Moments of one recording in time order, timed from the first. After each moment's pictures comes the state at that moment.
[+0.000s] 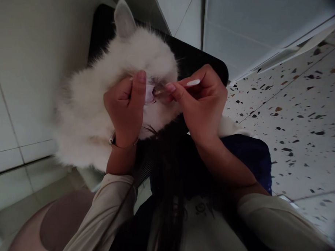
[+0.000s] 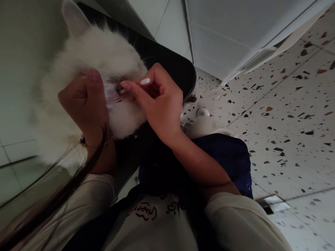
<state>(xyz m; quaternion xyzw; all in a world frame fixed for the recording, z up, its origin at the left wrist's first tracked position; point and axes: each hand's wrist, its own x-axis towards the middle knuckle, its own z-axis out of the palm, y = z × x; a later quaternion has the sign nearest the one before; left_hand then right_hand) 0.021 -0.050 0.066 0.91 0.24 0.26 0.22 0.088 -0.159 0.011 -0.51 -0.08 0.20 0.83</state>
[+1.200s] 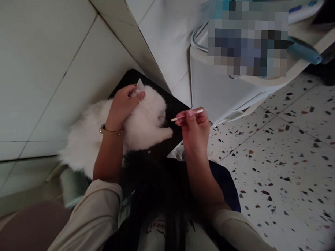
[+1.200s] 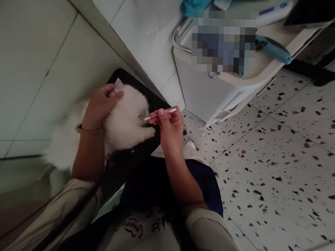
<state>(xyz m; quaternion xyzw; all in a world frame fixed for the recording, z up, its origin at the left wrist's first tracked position) 0.043 0.031 0.096 0.92 0.33 0.07 0.20 0.115 -0.179 0.017 -0.42 -0.05 0.27 0.87</state>
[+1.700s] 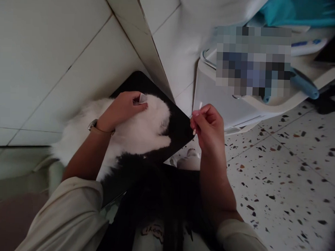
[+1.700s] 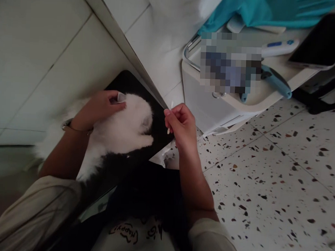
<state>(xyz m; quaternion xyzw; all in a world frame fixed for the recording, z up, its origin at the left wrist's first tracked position) 0.046 0.022 0.122 0.93 0.30 -0.01 0.20 0.181 -0.186 0.017 -0.46 -0.16 0.33 0.81</state>
